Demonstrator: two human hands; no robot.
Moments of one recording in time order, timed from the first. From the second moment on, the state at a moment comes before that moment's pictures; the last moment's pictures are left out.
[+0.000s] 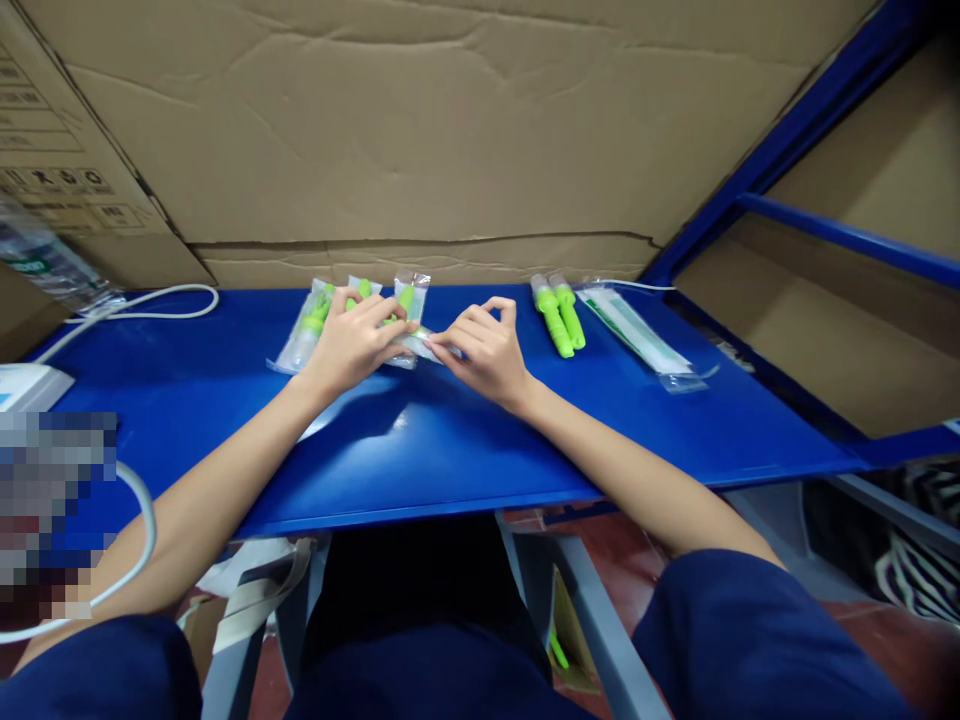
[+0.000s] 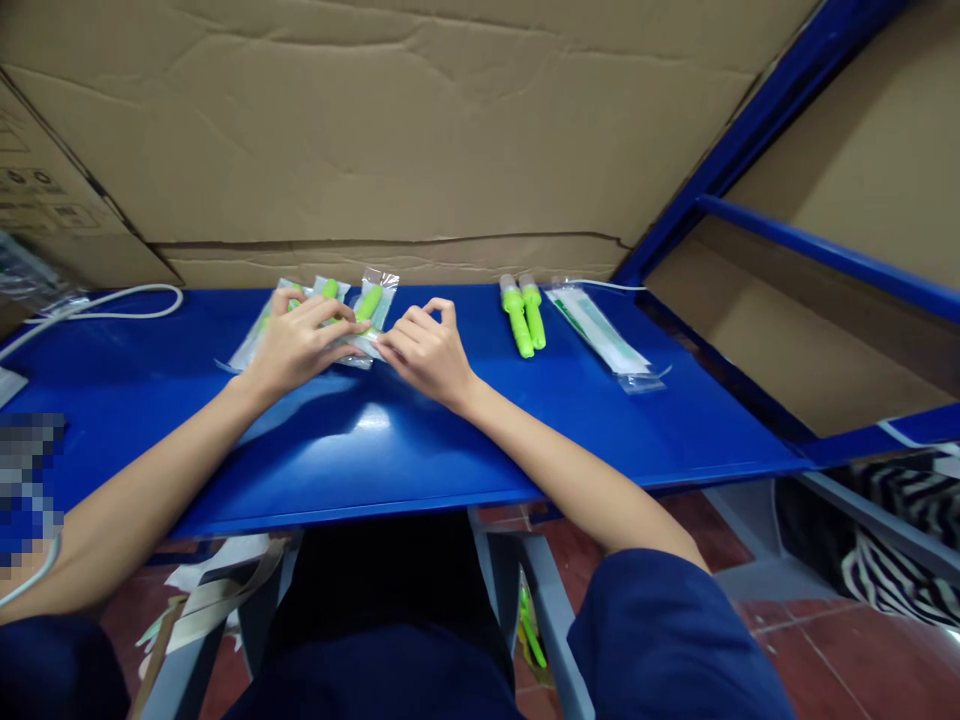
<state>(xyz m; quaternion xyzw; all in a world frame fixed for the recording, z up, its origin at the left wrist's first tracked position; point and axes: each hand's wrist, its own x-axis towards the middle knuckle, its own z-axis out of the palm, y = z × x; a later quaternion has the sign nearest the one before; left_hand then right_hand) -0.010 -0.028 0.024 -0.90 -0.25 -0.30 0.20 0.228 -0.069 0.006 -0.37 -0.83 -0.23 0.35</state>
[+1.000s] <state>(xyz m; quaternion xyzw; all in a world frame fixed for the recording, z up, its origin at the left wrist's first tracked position) -0.028 -0.014 0.030 -0.88 -0.28 -0.33 0.19 0.240 -0.056 0.015 -0.29 -0.72 0.30 0.55</state>
